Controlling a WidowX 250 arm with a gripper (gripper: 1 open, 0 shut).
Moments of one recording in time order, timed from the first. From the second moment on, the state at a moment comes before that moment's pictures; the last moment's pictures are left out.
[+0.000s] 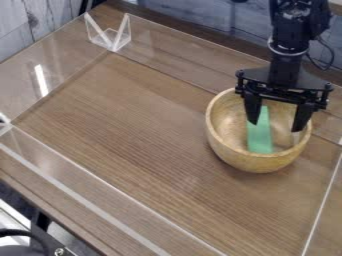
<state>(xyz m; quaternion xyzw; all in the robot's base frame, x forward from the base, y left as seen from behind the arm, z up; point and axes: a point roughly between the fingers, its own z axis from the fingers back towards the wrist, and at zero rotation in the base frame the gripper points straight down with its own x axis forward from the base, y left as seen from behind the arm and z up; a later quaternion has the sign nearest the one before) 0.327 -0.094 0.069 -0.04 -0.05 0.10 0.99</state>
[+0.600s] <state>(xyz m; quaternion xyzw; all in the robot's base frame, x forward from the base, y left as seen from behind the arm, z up) 0.321 -0.082 0.077 -0.03 -0.07 0.16 0.98</state>
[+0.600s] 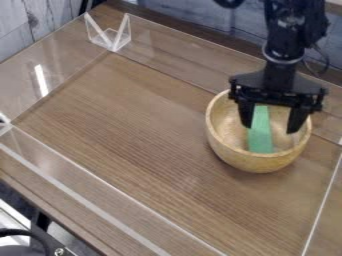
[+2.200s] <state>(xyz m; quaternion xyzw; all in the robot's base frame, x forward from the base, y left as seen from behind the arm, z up) 0.325 -0.079 0.046 -0.02 -0.07 0.25 0.97</state>
